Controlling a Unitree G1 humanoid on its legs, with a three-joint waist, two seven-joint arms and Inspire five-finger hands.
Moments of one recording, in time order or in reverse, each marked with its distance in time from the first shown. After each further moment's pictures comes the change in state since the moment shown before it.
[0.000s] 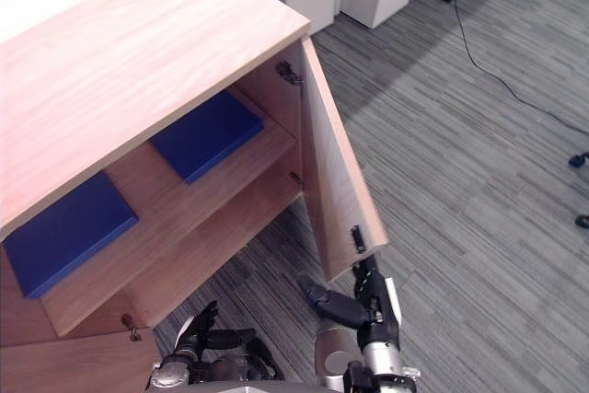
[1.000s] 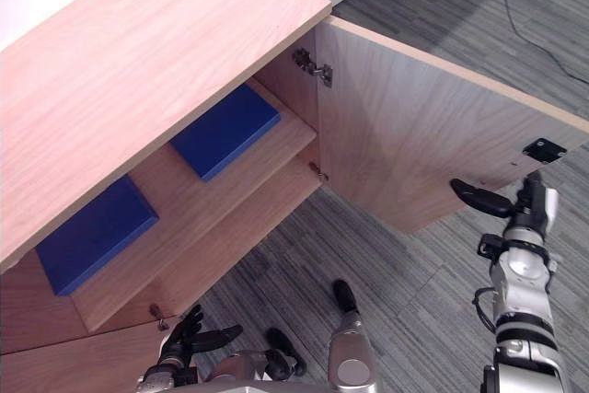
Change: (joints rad) left arm 0.103 0.008 0.023 -0.109 -0.137 -0.008 -0.029; right arm -0.991 -0.450 -0.588 1.009 0.088 0.003 -0.035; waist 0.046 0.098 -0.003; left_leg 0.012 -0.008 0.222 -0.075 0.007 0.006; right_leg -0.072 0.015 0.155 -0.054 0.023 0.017
